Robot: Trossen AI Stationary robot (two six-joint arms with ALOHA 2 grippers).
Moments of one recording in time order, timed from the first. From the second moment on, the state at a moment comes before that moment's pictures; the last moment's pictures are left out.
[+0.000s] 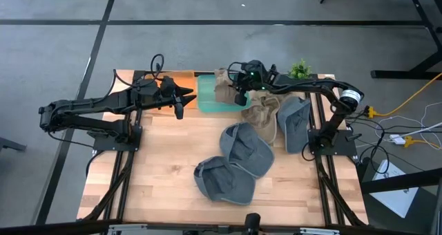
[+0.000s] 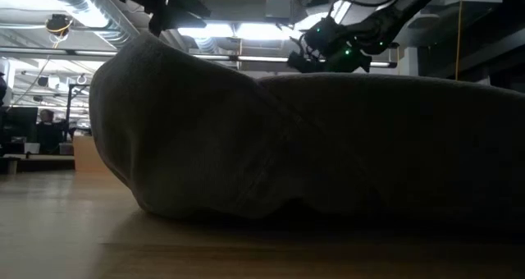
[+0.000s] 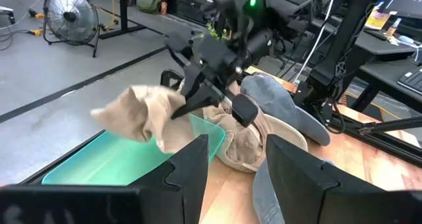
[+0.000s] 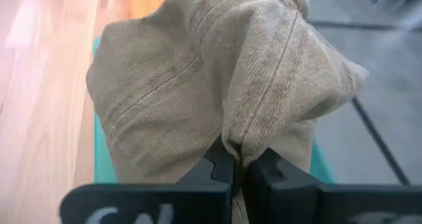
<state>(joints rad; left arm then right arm) 0.24 0.89 0.76 -0.12 -0.17 -0.30 -0.53 1.70 1.09 0.04 -0.13 -0.40</state>
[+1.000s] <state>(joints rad) 0.24 0.89 0.76 -0.22 -0.17 -0.30 -0.54 1.72 1.20 -0.22 -0.06 -0.51</state>
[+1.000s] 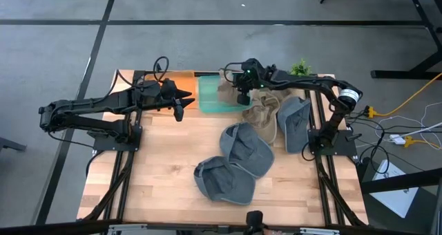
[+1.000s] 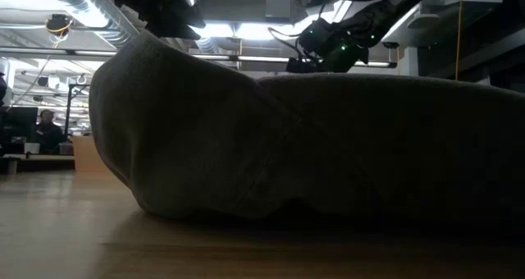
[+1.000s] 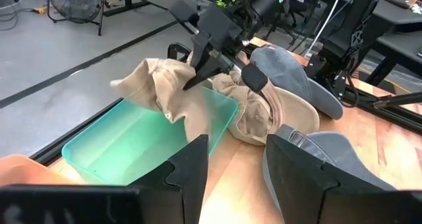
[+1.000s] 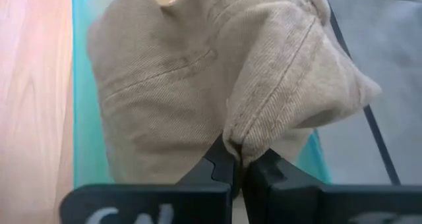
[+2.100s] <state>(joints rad) 0.24 0.89 0.76 -0.25 -0.17 -0.30 -0.55 1.73 1.21 -0.27 -0.15 -0.31</state>
